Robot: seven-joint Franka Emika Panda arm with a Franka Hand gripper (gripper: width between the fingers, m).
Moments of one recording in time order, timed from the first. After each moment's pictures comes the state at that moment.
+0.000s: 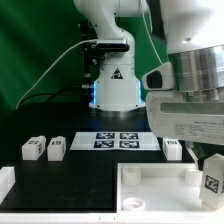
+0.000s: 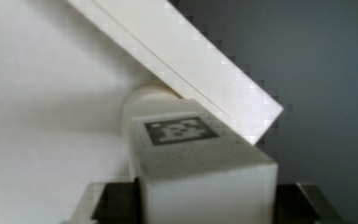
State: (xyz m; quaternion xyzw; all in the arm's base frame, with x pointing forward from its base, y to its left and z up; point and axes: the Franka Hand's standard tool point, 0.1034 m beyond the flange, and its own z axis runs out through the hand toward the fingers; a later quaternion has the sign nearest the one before) arm 0.638 0.112 0.081 -0.87 0.49 -0.02 0.12
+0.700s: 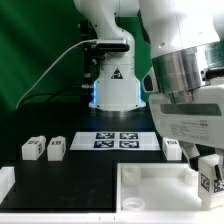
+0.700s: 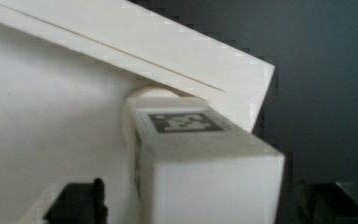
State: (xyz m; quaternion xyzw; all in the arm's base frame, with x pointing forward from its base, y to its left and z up) arm 0.635 0.112 0.081 -0.84 0.53 -0.01 0.14
